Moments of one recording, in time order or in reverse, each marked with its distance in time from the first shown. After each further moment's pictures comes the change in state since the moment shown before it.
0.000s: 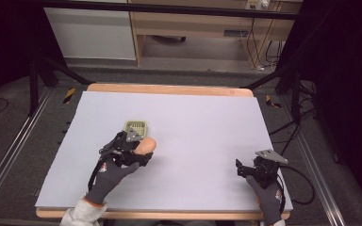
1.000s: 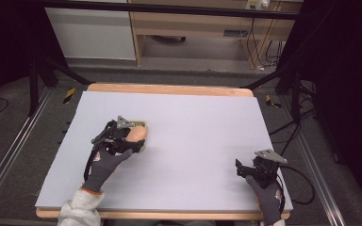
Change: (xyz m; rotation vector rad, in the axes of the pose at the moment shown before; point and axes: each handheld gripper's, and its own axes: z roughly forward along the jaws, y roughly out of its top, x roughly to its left) left arm 0.038 0.010 0.003 -0.025 0.068 -0.084; right arm 0.001 0.000 0.001 0.000 -0.002 -0.008
